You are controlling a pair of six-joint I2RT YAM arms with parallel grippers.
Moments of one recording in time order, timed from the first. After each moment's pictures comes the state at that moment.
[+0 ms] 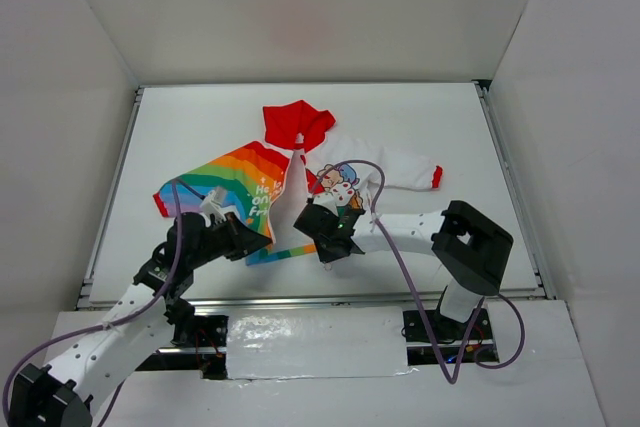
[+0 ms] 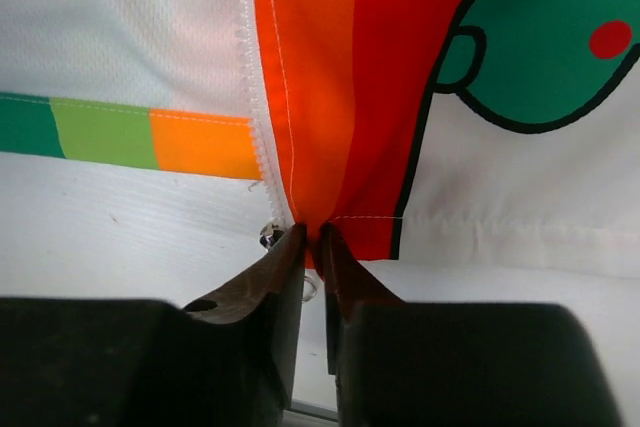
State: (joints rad) left arm -0.44 0.60 0.27 -0.09 0.37 -0.87; right arm 1.05 1.67 0.94 -0.47 0.28 0.68
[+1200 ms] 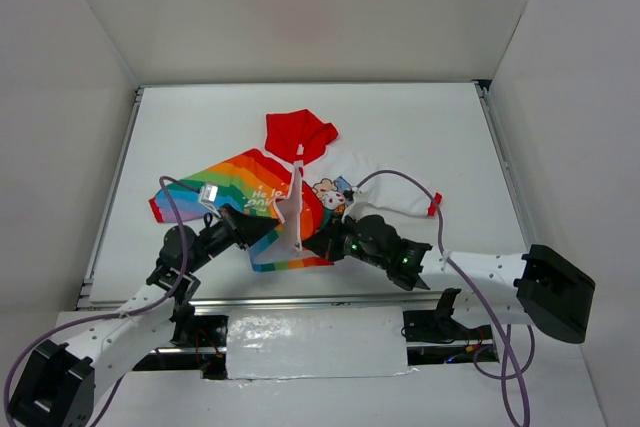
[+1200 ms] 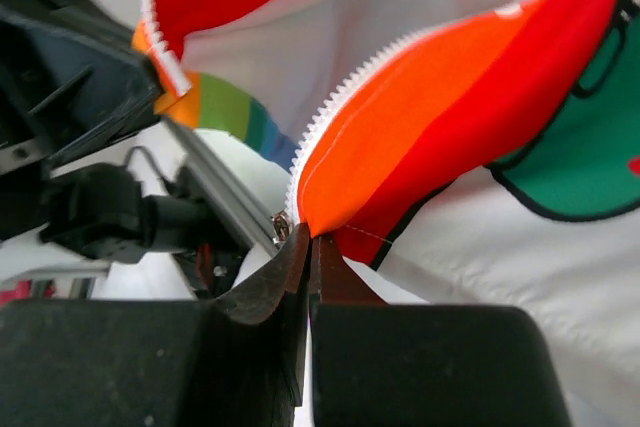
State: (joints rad) left arm -0.44 0.70 0.10 0.65 0.41 -0.98; right arm 1.03 1.17 0.45 0.39 0.06 0.89
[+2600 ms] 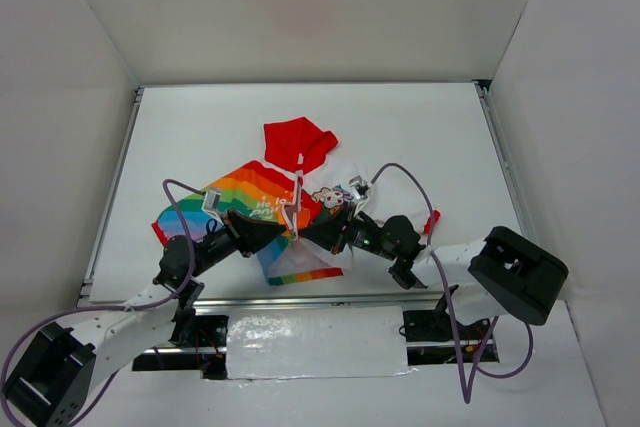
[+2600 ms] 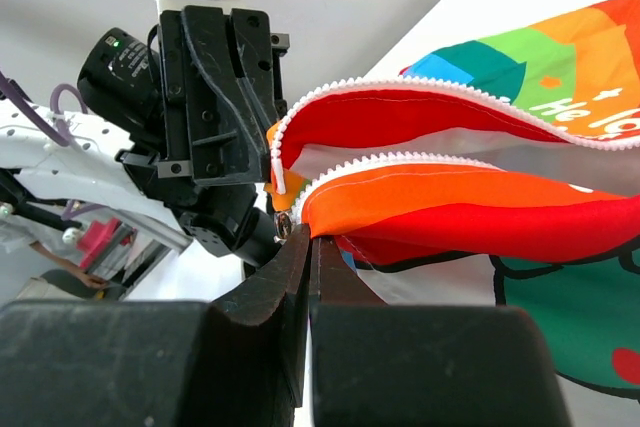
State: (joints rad) left arm -0.53 0.77 0.05 0.95 0.43 -0.98; right arm 0.86 1.36 0.26 1.27 -0.31 0.79
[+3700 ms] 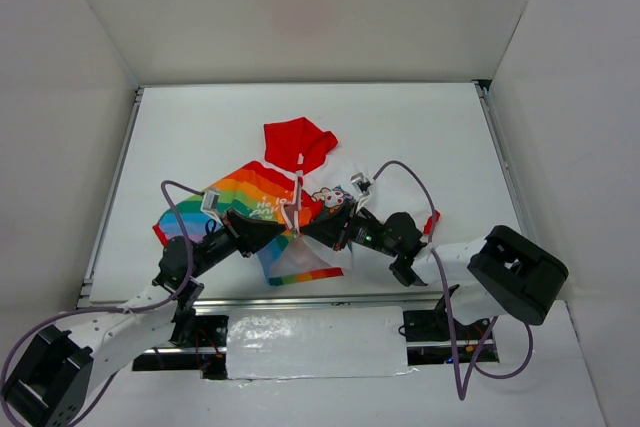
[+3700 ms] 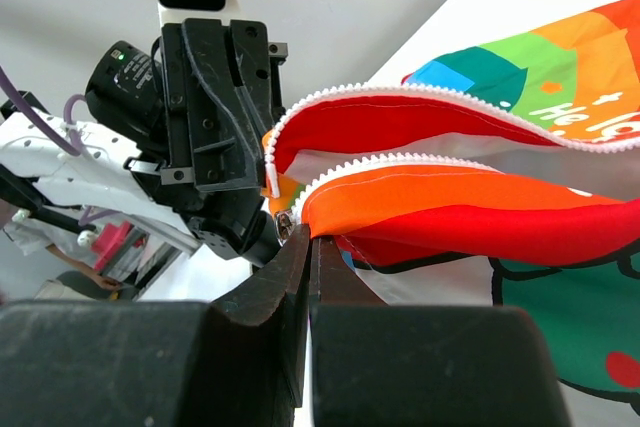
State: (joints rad) left arm -0.54 0.75 0.05 0.93 0.40 -0.98; right arm 0.82 1.37 0.27 1.28 -0.36 0.83
